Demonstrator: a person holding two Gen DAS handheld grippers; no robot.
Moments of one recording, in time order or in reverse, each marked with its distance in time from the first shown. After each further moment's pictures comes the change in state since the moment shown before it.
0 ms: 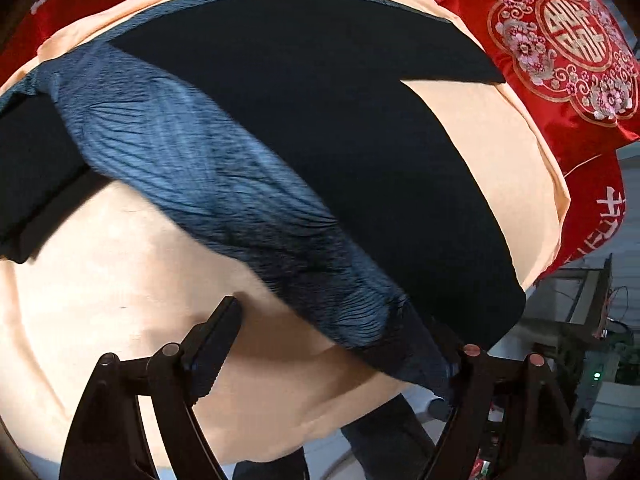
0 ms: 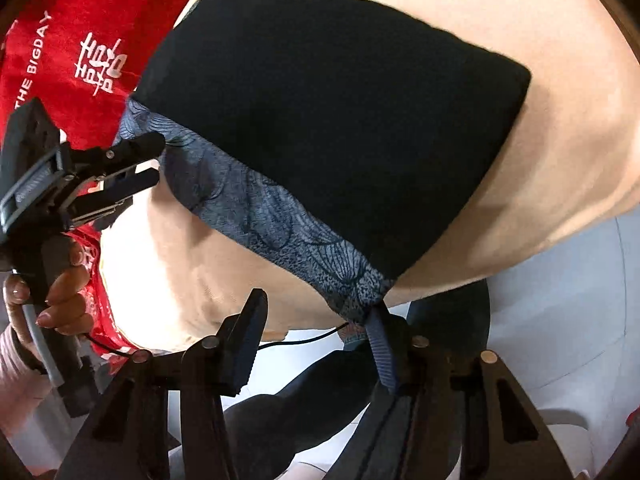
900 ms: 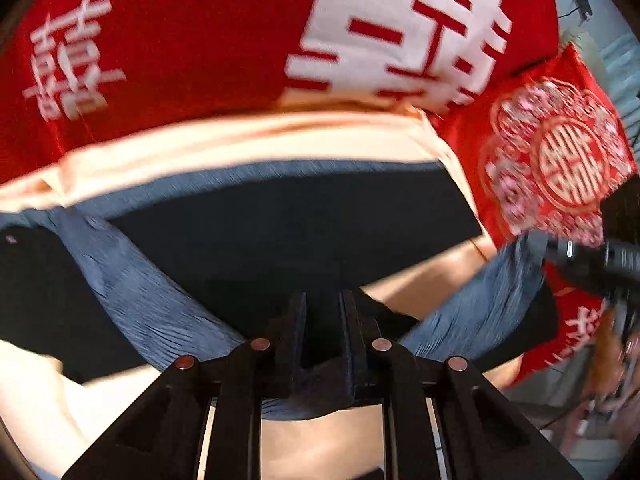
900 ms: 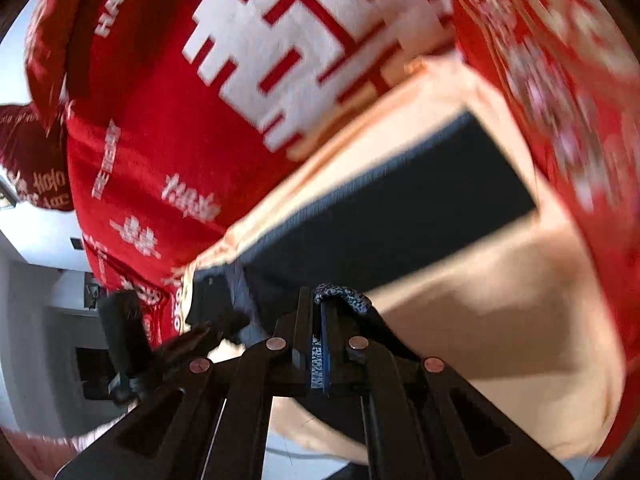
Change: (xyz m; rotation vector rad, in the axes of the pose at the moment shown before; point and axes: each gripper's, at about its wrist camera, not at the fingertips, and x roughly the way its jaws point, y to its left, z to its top) left arm -0.095 -0.017 0.120 -0.089 -0.253 0.049; right arm -0.155 0.065 0.273 -0.143 -0.150 0.209
